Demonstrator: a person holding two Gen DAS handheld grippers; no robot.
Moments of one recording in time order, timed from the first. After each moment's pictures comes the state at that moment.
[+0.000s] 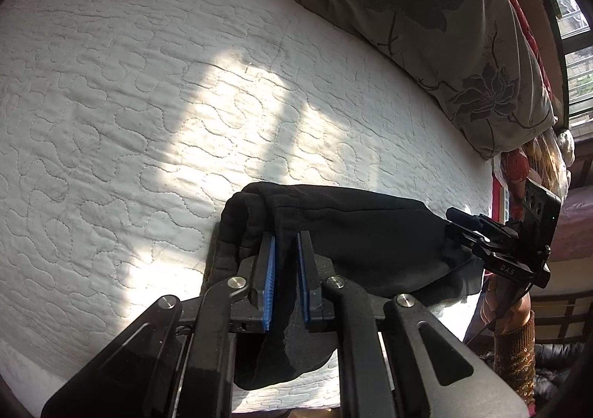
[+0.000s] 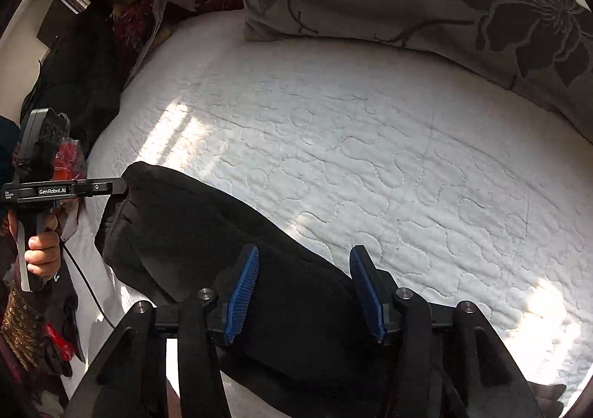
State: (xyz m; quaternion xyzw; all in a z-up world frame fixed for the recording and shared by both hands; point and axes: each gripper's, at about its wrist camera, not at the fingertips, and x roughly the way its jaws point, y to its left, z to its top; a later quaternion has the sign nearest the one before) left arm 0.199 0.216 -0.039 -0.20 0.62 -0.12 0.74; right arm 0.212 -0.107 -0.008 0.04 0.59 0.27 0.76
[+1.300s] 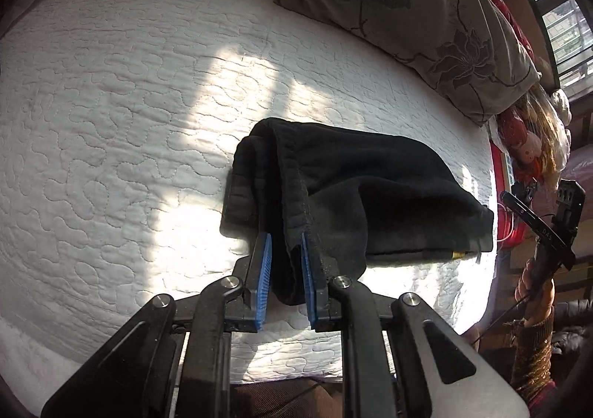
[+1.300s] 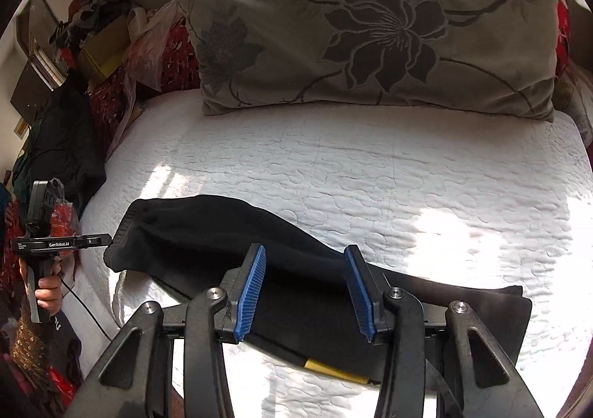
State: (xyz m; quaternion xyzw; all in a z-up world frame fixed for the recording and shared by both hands) left arm 0.139 0.220 -0.014 -0.14 0.61 -0.14 0.77; right arm 0.113 -0.220 0.056 0.10 0.50 0.12 0.85
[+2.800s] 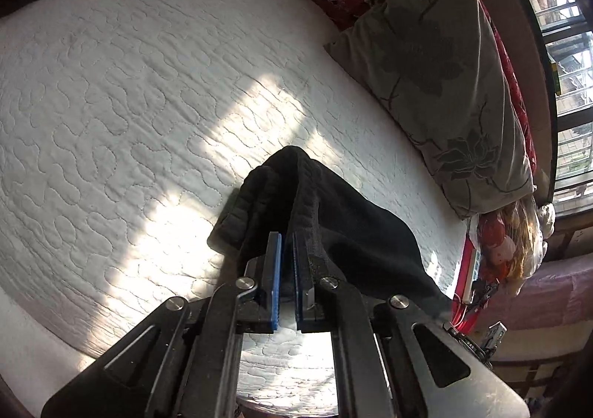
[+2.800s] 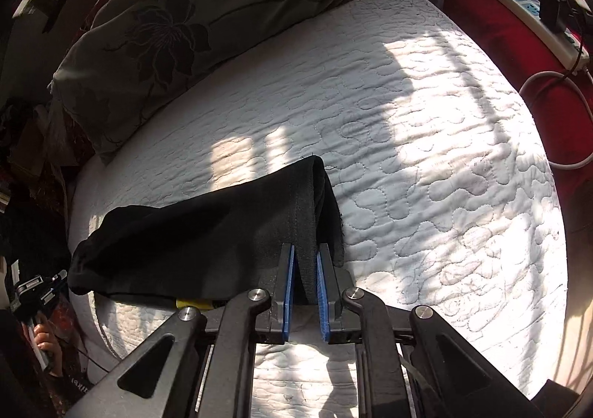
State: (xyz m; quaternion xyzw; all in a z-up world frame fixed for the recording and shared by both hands) left arm 0.144 0.241 -0.009 -0.32 0.57 -0.06 0.75; right arm 0.034 -0.368 0.006 0.26 0.55 -0.04 0.79
